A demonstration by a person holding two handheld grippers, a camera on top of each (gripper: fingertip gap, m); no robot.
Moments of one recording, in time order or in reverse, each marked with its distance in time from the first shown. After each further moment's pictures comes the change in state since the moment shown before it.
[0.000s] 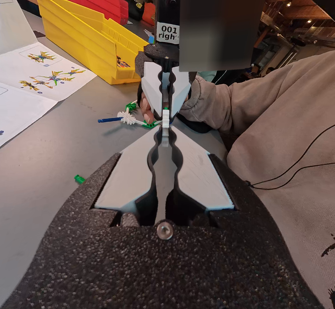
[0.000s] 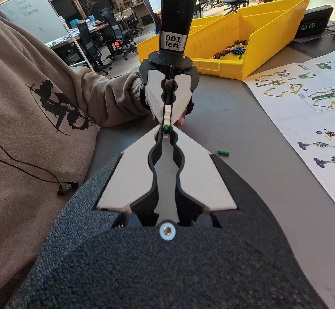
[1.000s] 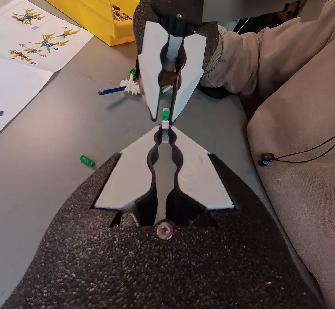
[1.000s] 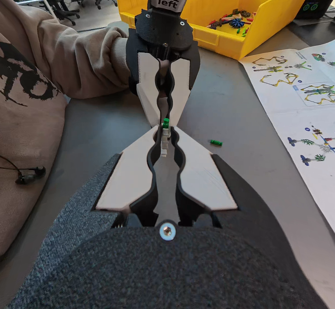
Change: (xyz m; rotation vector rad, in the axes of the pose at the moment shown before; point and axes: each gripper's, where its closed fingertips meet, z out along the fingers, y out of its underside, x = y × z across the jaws) left arm -0.010 0.037 0.004 -0.238 -0.067 0.086; right arm 0.006 0.026 0.019 -0.186 0.100 -0.141
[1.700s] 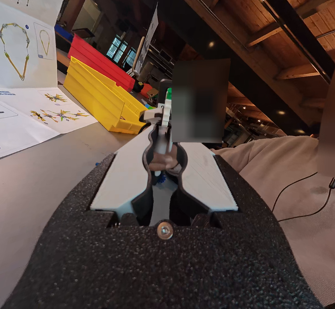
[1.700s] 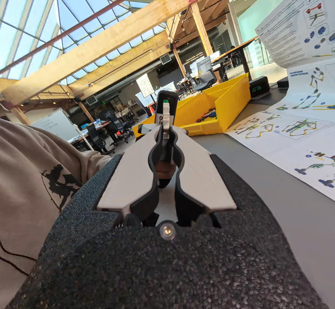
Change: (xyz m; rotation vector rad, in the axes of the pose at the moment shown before) left arm -0.010 -0.082 -0.043 0.645 0.122 -0.311; right arm 0.028 -0.074 -0.037 0.648 0.015 0.368
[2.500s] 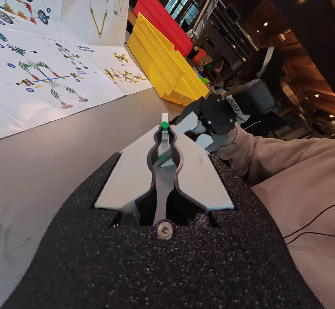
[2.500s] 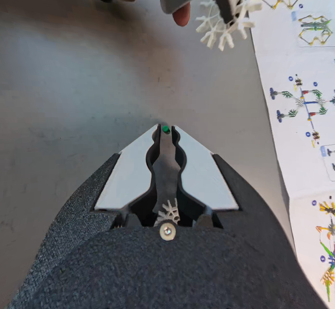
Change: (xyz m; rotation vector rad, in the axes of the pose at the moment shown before) left arm -0.068 0.018 -0.028 -0.197 -0.331 -0.058; right arm 0.068 0.129 -0.045 -1.040 0.245 -0.585
